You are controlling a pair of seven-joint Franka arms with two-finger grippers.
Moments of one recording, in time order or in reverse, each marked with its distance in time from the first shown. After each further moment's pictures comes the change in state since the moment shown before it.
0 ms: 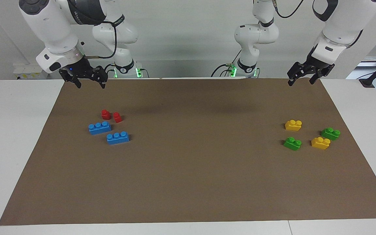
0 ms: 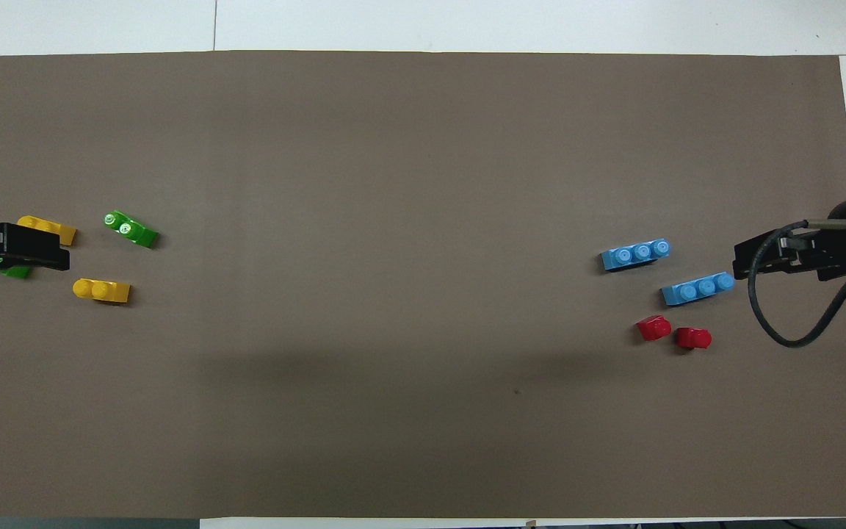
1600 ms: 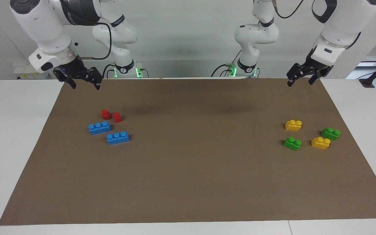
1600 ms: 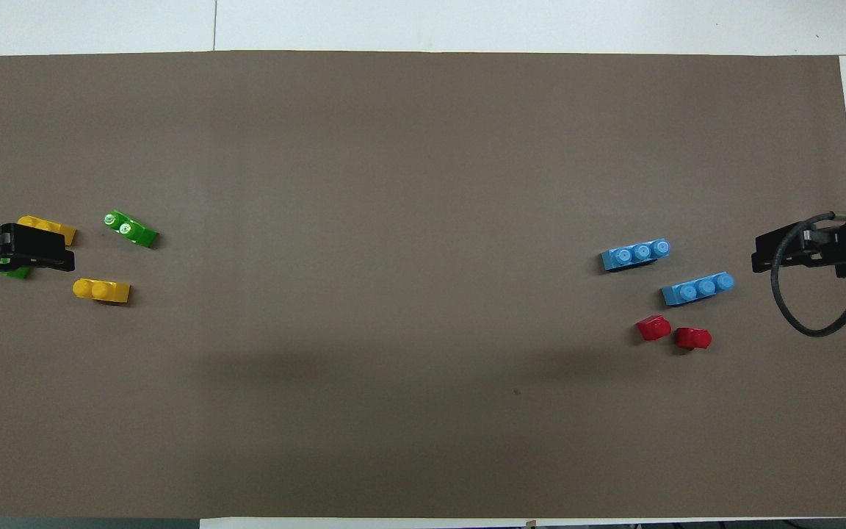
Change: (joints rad) left arm 0.001 -0.009 0.001 -0.039 0.000 0.027 -0.077; right arm -0.040 0.000 -0.005 -0.002 0.000 0.019 0.004
